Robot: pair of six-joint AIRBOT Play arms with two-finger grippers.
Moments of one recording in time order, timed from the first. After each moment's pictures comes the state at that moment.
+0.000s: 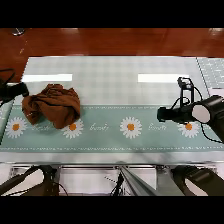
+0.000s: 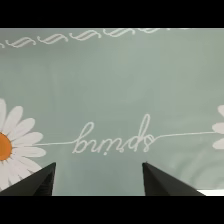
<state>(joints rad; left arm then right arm) 0.34 -1.18 0.97 1.57 -0.90 -1.70 0.35 -0.89 0.78 -1.63 1.16 2.08</state>
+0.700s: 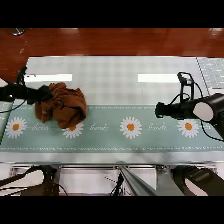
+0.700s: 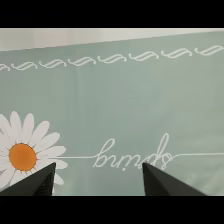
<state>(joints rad) 0.27 -1.32 1.03 0.94 -1.09 -1.30 0.35 -0.89 0.83 -1.60 1.12 2.05</state>
